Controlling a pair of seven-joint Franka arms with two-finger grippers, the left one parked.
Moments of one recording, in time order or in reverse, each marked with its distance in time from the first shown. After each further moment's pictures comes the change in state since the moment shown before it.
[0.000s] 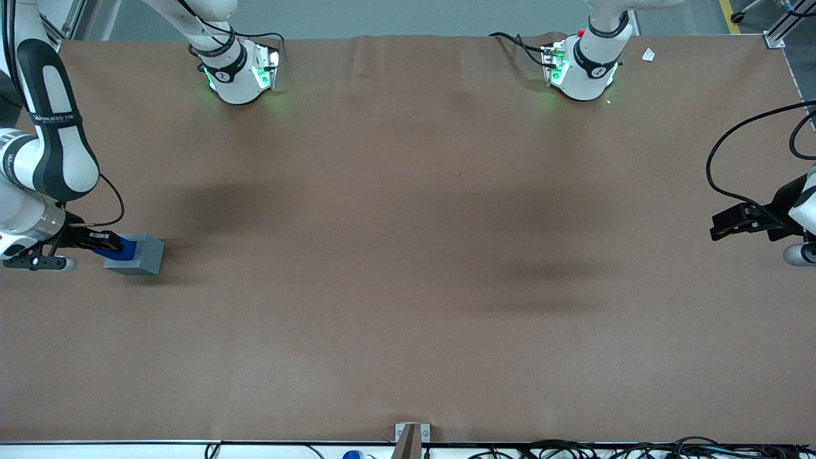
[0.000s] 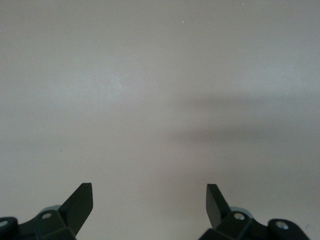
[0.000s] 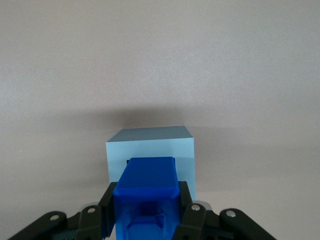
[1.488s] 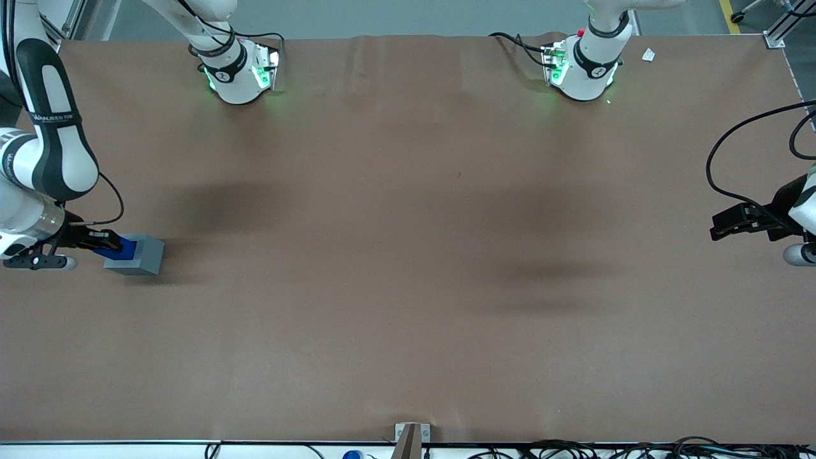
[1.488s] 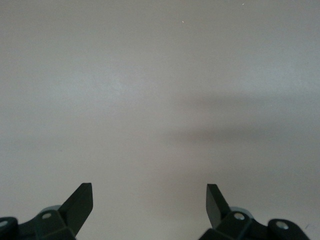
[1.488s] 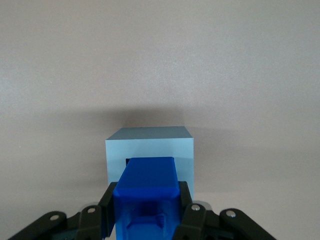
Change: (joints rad) arm -0.003 -0.001 0.000 -0.003 0.004 0.003 -0.032
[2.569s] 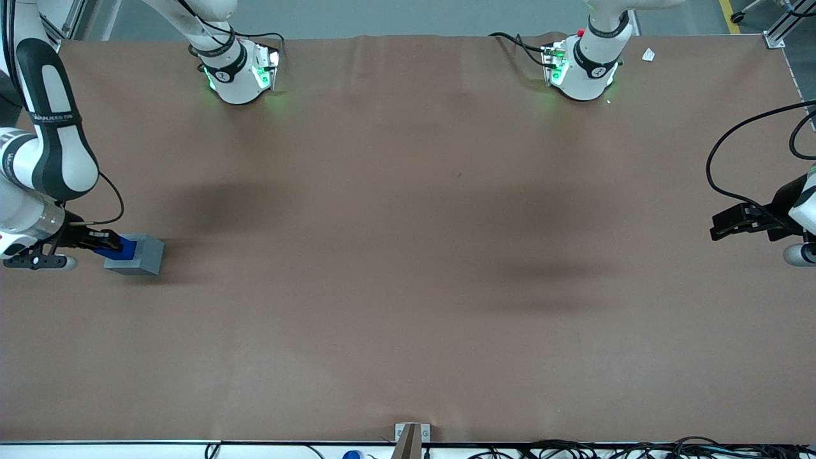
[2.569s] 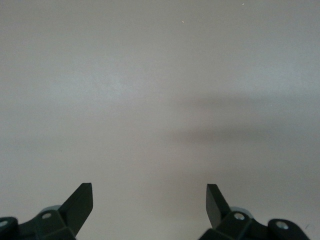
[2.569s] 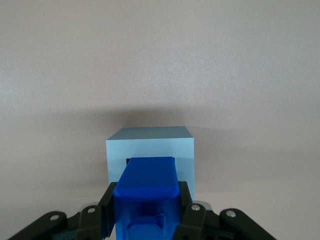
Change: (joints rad) arm 0.000 -0.001 0.001 -0.003 0.008 0.001 0.000
